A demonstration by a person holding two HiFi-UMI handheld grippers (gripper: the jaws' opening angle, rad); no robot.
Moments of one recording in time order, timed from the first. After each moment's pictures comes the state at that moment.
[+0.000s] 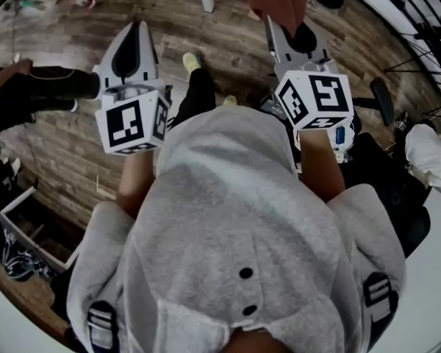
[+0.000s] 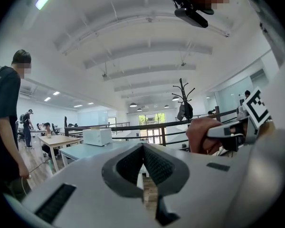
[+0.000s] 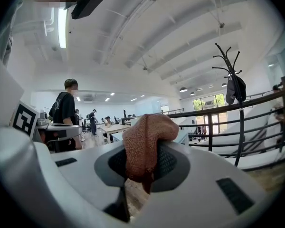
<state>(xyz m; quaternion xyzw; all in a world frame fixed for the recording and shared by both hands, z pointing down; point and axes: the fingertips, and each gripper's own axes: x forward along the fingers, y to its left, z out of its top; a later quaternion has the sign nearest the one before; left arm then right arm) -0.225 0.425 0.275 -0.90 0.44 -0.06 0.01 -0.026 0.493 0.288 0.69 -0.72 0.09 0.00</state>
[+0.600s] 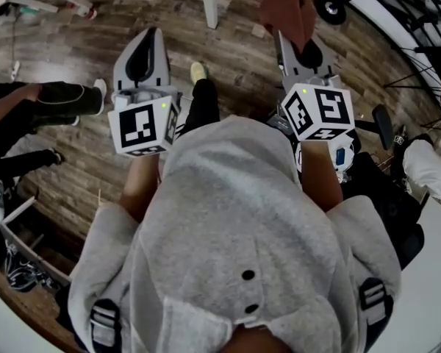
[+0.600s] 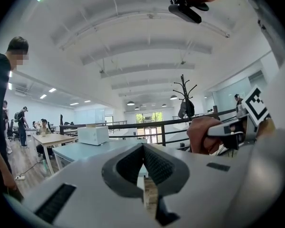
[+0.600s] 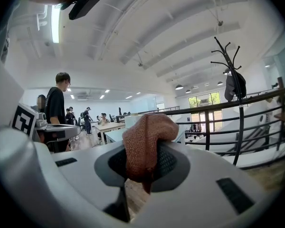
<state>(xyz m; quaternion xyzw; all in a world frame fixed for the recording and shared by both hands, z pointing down) -0.204 0.334 0.298 -0.90 0.42 -0.06 0.01 -0.002 0.412 0.309 0.71 -0.70 0.10 0.02</state>
